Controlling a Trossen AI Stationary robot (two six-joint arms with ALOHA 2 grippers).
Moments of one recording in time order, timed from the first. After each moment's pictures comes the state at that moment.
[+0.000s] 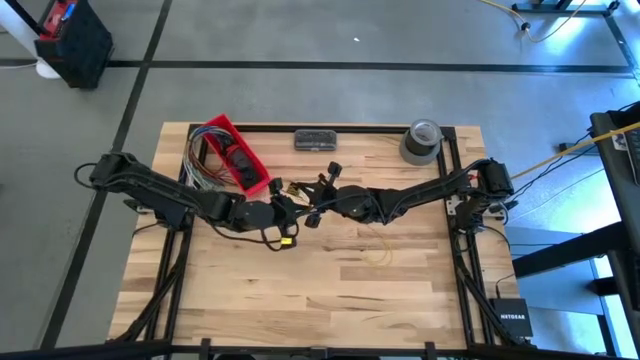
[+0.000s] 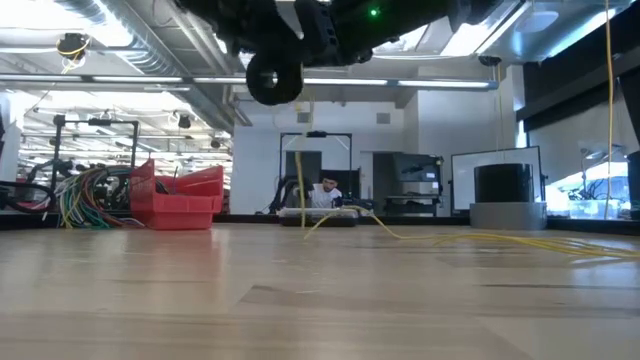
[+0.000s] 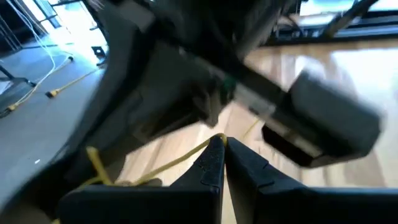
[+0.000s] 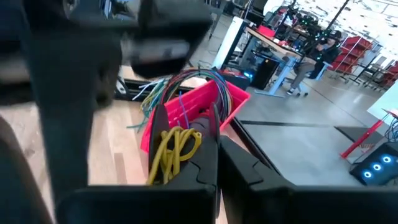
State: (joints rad) left arm -0.23 1.37 0.91 0.01 -0.59 -0.04; right arm 0.10 1.76 1.11 0.47 0.56 -0.24
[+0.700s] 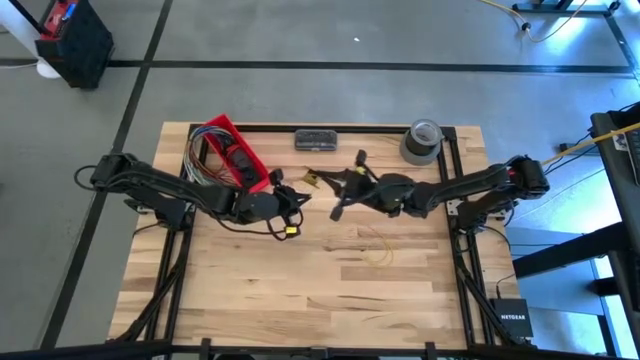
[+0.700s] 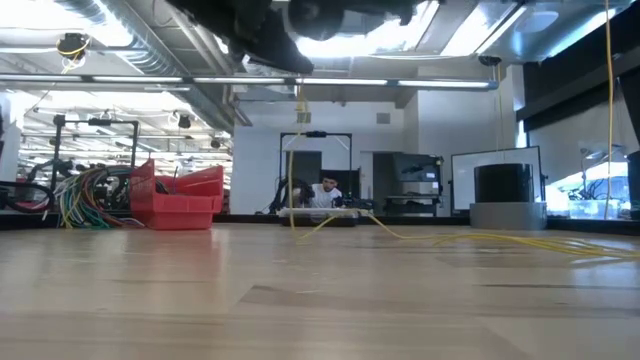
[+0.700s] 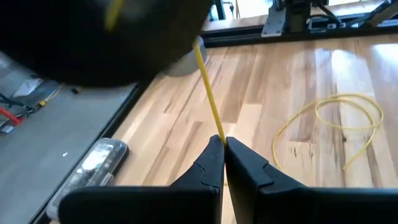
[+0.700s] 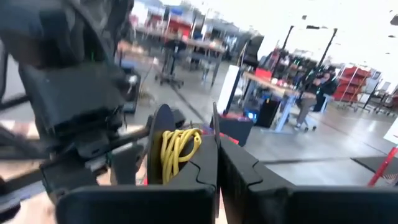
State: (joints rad) left arm -0.18 1.41 0.91 -0.02 -0.59 -0.02; right arm 0.10 1.45 0.92 0.63 0.50 -0.26
